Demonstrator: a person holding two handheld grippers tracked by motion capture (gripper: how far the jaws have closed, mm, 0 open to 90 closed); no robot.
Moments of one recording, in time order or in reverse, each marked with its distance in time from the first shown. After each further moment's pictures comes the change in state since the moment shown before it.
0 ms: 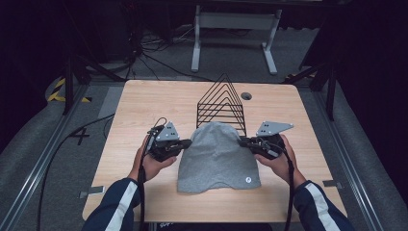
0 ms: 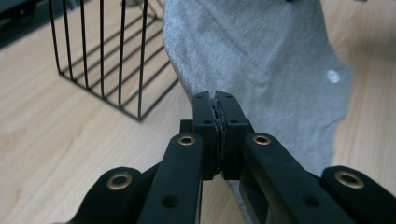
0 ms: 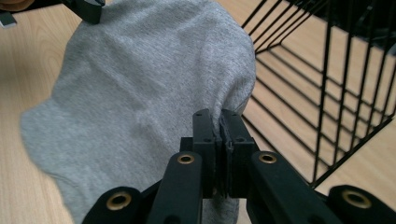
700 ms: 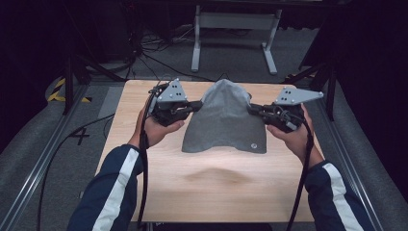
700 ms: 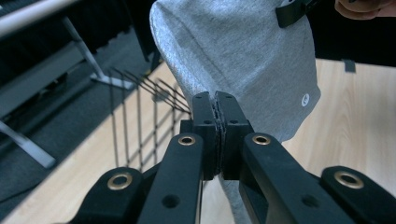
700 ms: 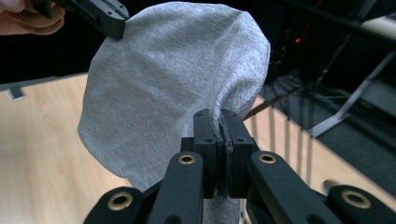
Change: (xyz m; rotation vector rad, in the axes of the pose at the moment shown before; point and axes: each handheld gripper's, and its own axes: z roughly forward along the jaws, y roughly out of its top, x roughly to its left) left arm 0.022 0.115 -0.044 -0.127 0.049 0.139; right arm -0.017 0.095 -0.063 -0.164 -0.077 -0.067
